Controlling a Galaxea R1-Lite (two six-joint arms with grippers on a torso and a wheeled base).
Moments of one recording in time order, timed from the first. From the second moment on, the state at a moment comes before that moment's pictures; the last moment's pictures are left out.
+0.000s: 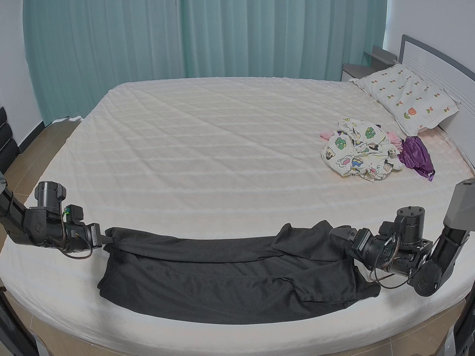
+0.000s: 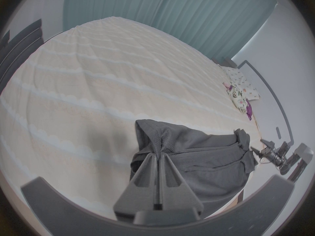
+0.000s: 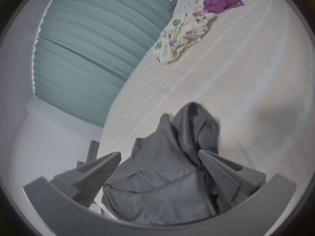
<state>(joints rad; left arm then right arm) 0.21 1.91 -0.73 -0.31 -0.47 -0.09 0.25 2.05 -0.34 -1.26 0.20 0.88</state>
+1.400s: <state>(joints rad) 0.15 1.85 -0.73 -0.33 -0.41 -0.27 0.43 2.13 -0.62 -0.87 -0.05 1.02</state>
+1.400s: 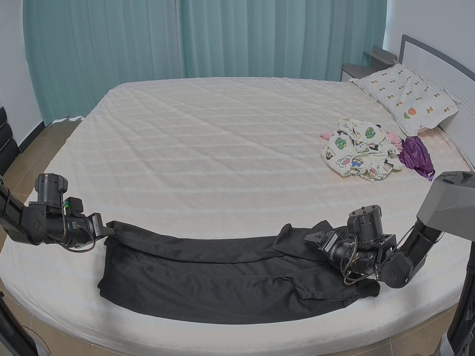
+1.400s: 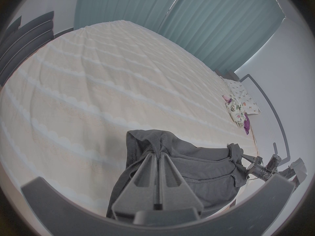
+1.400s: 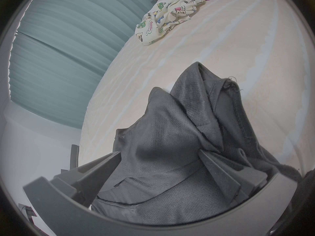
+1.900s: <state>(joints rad) 0.15 1.85 -0.74 -0.33 -0.41 -0.30 0.44 2.12 -0.61 -0.87 -0.12 1.03</state>
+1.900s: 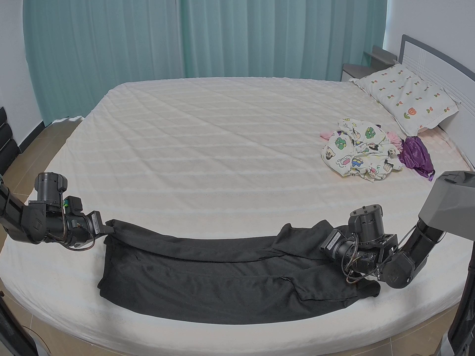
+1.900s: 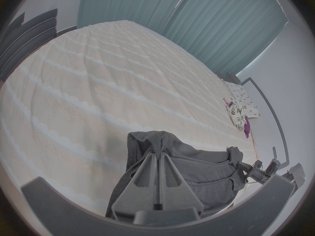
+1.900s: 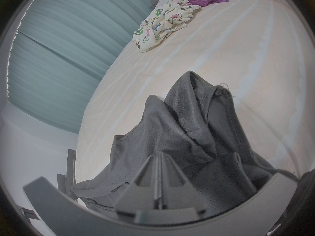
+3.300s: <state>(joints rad) 0.15 1.86 -0.74 -0.33 -0.41 -0.30 0.43 2.13 -0.61 -0.88 -0.12 1.08</state>
